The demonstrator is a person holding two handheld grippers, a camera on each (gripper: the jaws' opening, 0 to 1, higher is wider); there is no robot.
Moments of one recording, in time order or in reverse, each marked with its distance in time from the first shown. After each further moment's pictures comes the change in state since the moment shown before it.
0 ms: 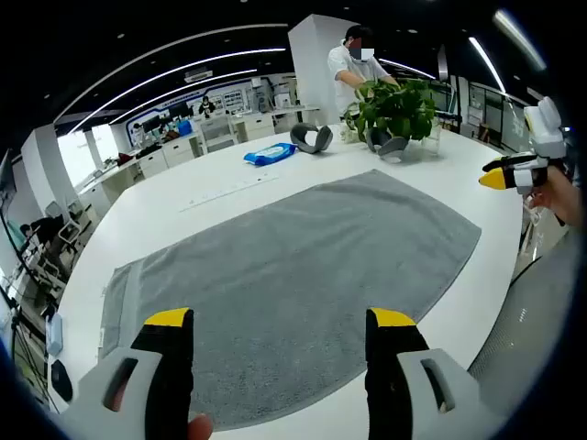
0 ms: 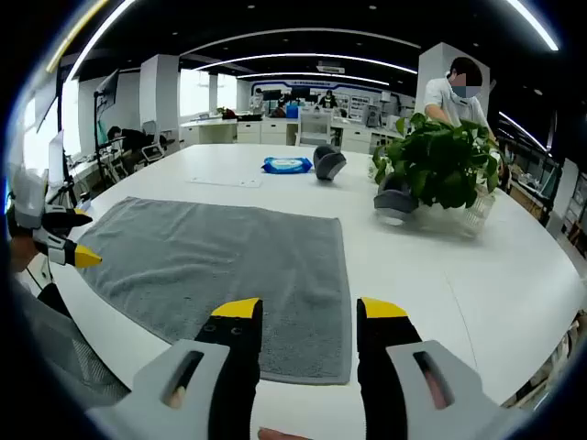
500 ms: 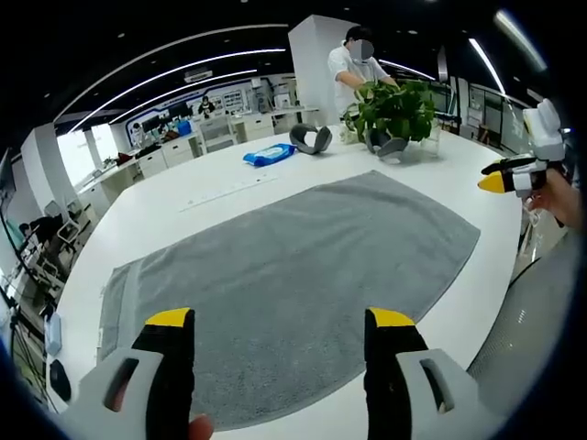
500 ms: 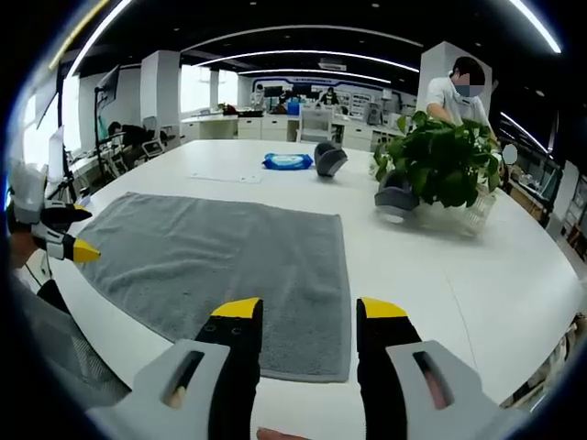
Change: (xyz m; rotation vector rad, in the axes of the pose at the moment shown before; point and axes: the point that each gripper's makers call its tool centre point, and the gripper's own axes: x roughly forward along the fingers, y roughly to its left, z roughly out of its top) left arm 0.000 -0.001 0.001 -0.004 -0.005 -0.006; right arm 0.001 0.000 -0.004 -0.011 0.017 -0.004
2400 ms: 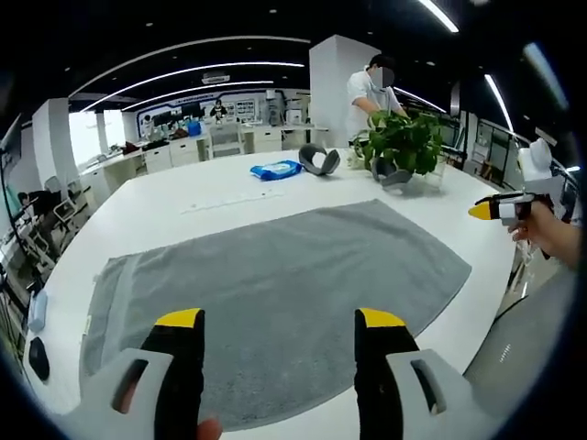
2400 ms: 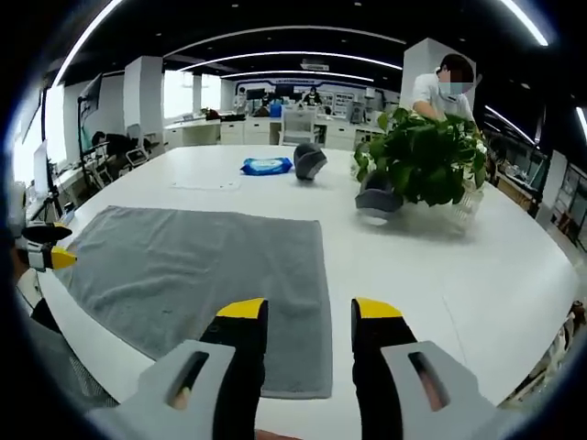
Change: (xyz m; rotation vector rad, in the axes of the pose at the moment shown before) left arm -0.005 0.006 0.012 -0.137 -0.070 -0.024; right arm 0.021 -0.031 0.009 0.071 0.004 -0.077
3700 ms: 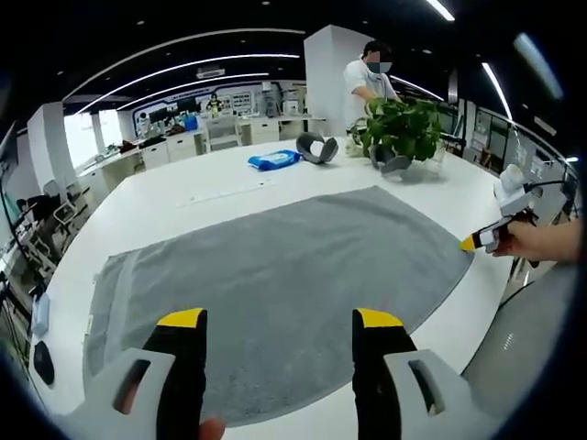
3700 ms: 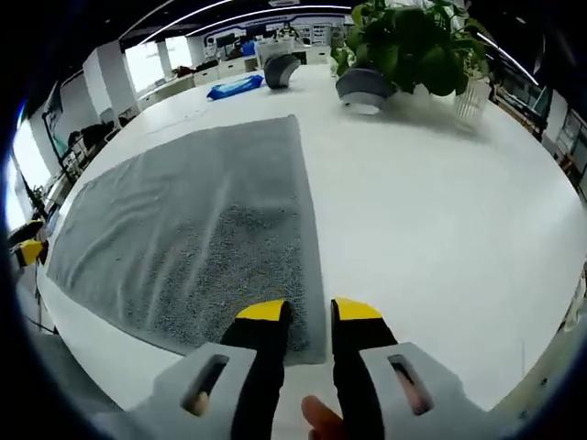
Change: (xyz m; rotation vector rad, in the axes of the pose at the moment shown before) left arm 0.003 -0.001 -0.010 0.038 0.045 0.003; right arm 0.040 -0.016 -0.109 0.122 0.330 0.017
